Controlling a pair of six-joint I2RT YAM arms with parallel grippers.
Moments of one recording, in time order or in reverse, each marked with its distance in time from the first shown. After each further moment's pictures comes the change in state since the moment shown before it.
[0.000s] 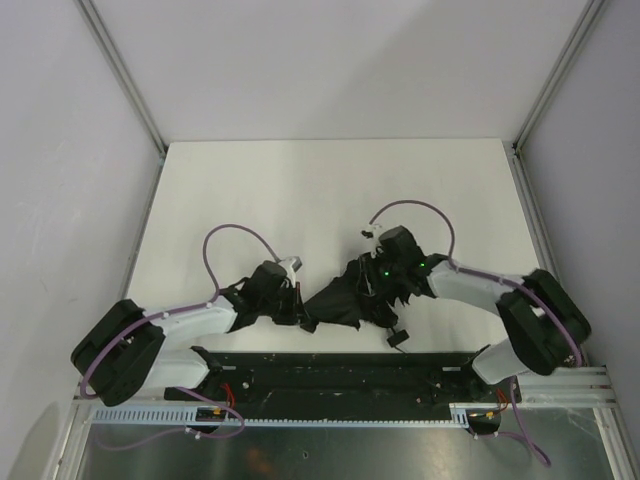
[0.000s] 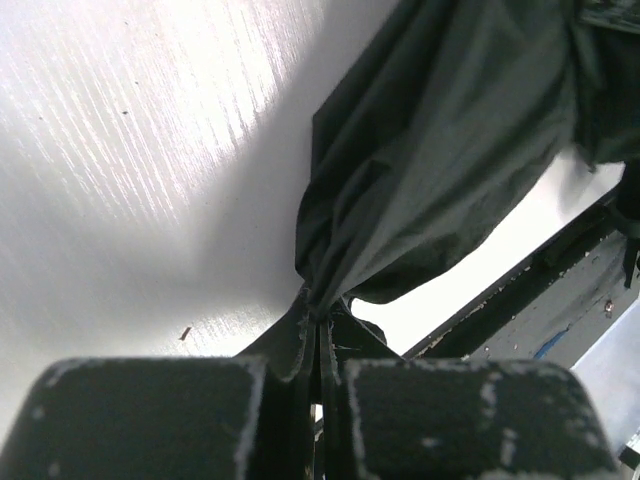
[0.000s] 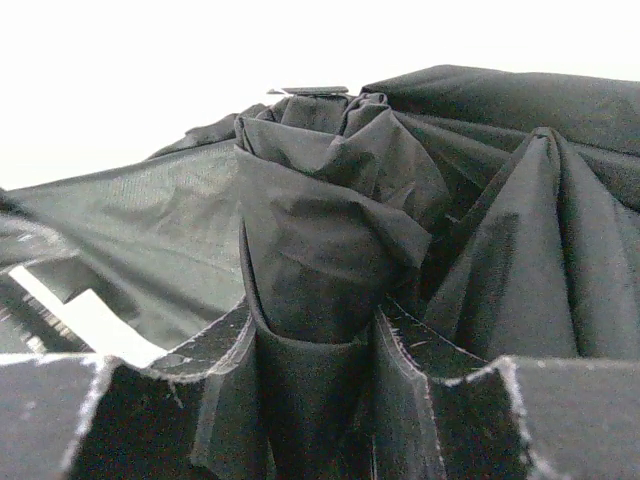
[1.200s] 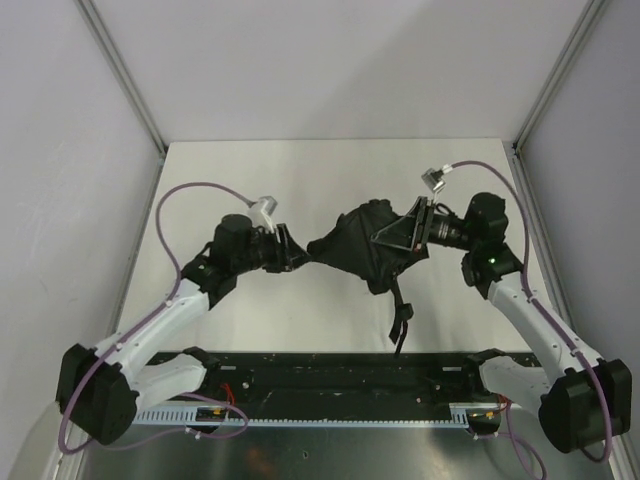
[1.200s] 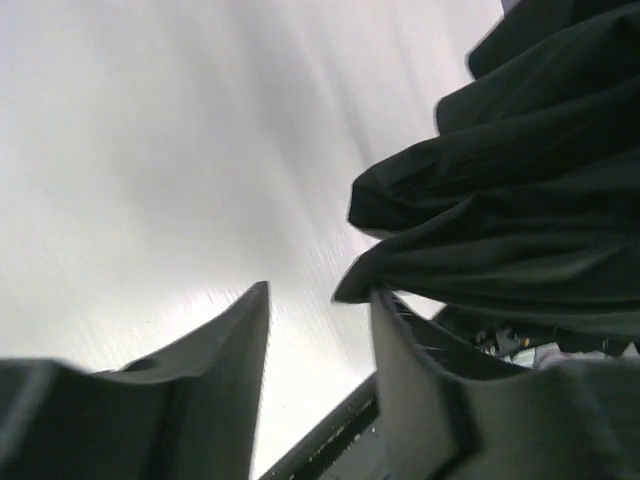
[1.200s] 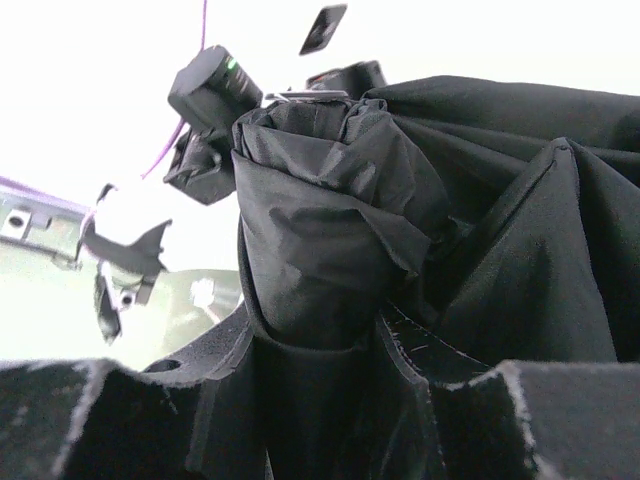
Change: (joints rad) left arm 0.190 -0.194 0.308 -0.133 0.087 0.079; right arm -0.362 -0.485 0.004 0.363 -0.812 0.673
